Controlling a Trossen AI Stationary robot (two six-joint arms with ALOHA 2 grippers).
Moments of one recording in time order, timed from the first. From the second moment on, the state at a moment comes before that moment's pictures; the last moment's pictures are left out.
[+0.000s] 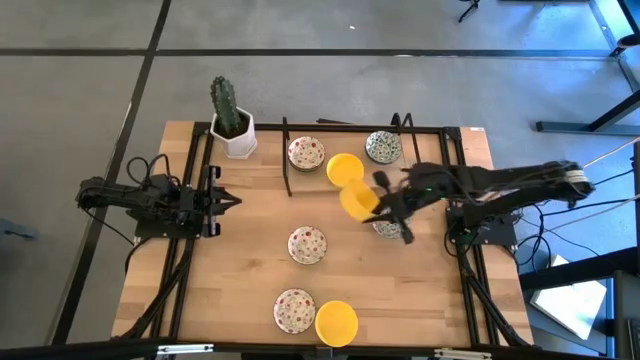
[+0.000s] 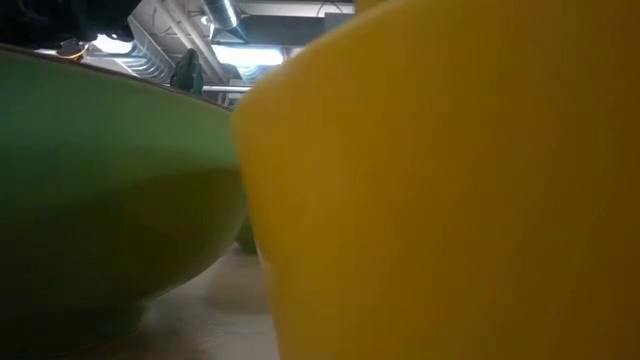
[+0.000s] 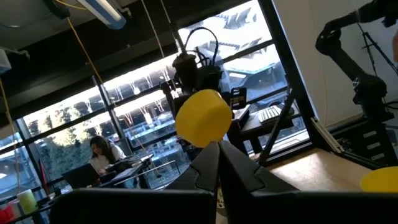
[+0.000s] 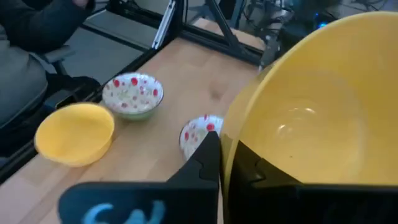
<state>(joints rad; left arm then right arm) -0.13 0.08 0.10 0.29 -0.07 0.41 0.06 1.04 0.91 -0.25 -0.24 -0.31</state>
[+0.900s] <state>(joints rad) -0.13 0.08 0.10 0.29 -0.12 0.41 0.06 0.40 0.40 -0.08 0.01 -0.14</state>
